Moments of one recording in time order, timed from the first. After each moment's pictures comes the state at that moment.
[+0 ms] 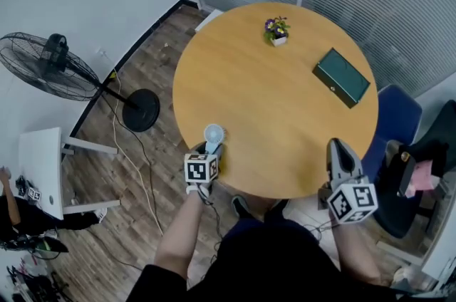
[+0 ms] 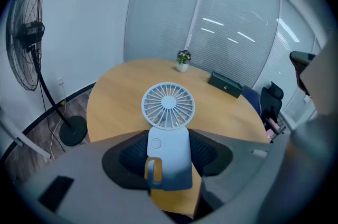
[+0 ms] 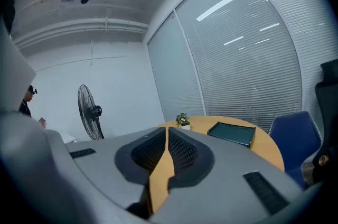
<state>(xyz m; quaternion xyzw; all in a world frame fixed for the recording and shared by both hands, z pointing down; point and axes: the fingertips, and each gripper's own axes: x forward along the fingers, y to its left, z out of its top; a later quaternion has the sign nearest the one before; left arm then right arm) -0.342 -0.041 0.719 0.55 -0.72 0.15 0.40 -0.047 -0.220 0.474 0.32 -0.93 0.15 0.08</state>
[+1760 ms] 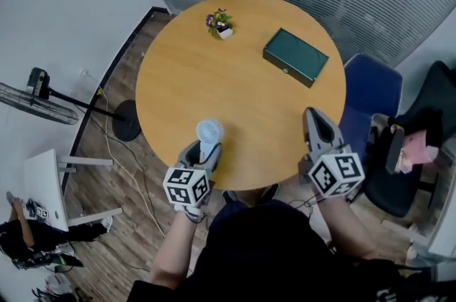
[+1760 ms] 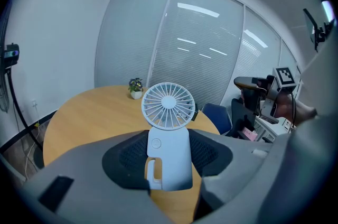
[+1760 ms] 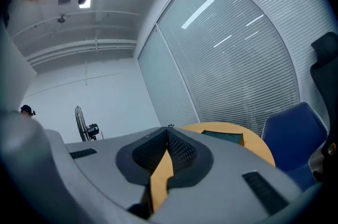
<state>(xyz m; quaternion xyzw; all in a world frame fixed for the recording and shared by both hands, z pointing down) -0.137 -0.159 0.574 0.66 -0.69 0.09 0.29 0.065 -0.336 0.467 0.32 -0.93 0.20 0.00</state>
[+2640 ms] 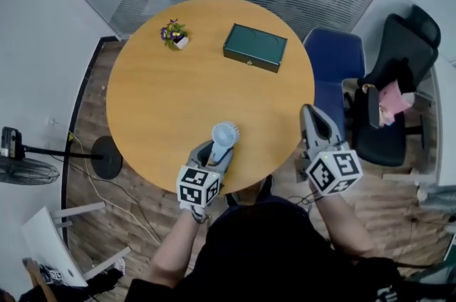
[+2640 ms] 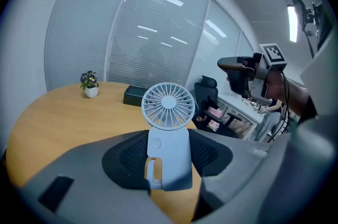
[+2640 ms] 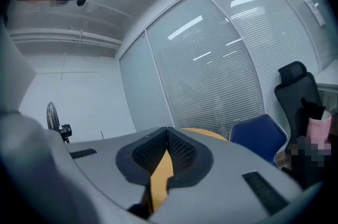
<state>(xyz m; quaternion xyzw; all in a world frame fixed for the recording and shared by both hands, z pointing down) -0.076 -0.189 0.597 0.80 -0.51 0.16 0.27 0.110 -0.299 0.455 0.46 -0.87 0.17 0.00</state>
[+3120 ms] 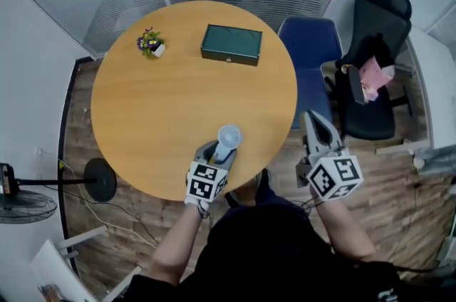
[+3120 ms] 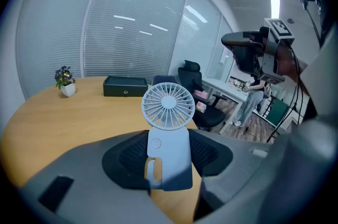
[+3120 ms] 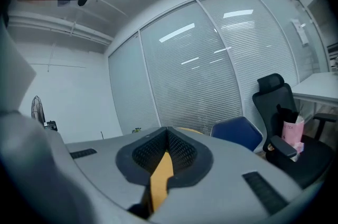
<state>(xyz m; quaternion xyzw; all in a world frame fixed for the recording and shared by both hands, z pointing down) -0.046 -0.180 0.643 0.84 -0.42 0.23 0.25 0.140 -0.243 0.450 0.54 -0.83 0.16 0.01</state>
